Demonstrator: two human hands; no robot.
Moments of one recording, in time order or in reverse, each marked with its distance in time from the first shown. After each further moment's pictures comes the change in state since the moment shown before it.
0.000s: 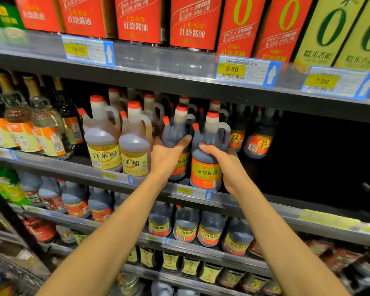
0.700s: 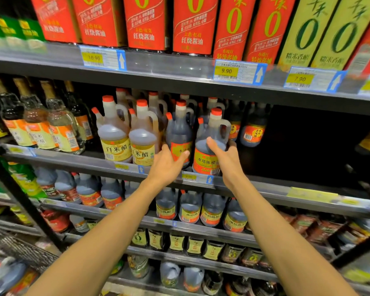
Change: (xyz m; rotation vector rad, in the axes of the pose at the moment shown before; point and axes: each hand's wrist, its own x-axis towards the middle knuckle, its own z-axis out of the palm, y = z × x) left_hand -0.039 -0.008 -0.047 0.532 -0.317 0.149; right_hand -0.034 0.006 0.008 -0.112 0.227 -0.005
